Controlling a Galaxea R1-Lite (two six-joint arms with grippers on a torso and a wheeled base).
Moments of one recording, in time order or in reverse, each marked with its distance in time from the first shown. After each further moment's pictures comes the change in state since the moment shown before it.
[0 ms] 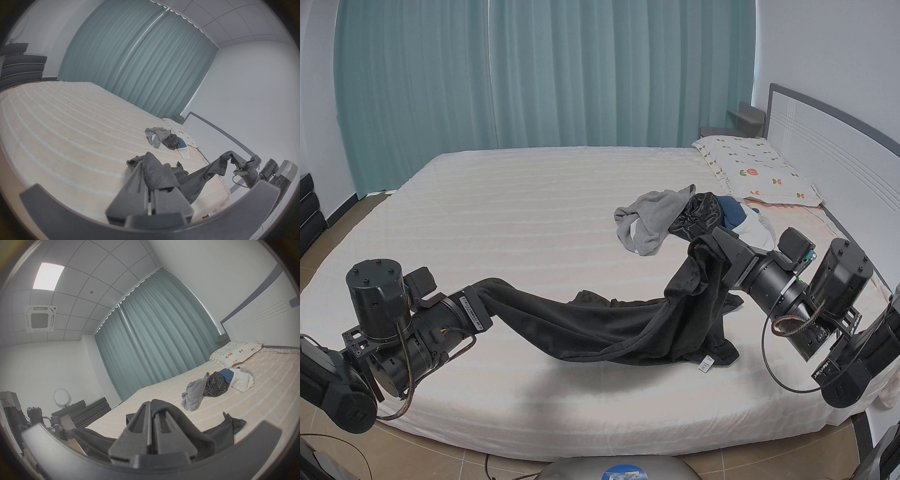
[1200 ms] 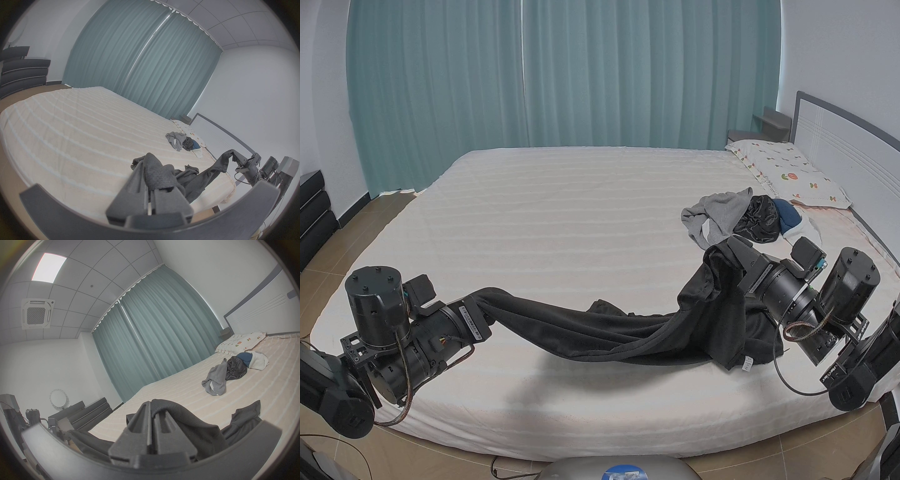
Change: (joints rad) left arm -0.015 -0.020 0.026 0.025 0.016 0.018; right arm -0.054 -0.013 0.081 -0.046 0.013 0.033
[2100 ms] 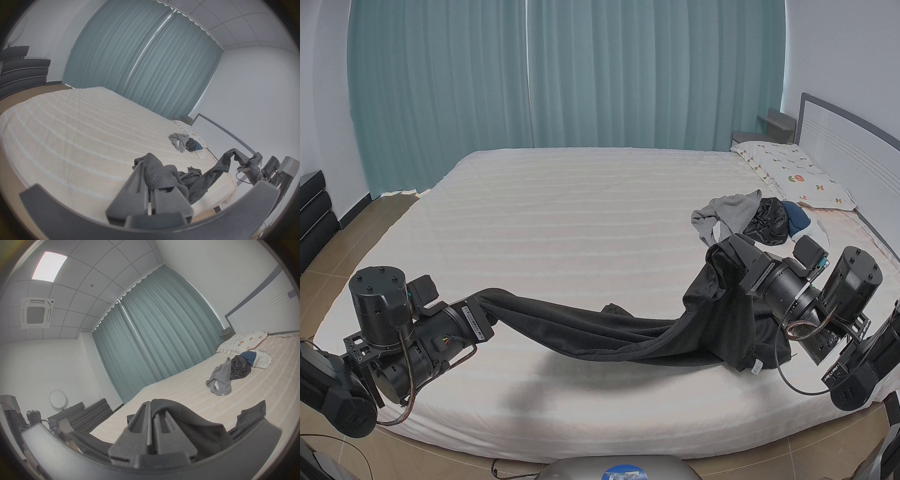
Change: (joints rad) left arm 0.001 0.014 -0.006 -0.001 0.002 -0.003; right arm 0.004 -0.010 0.002 0.000 -0.005 0.000
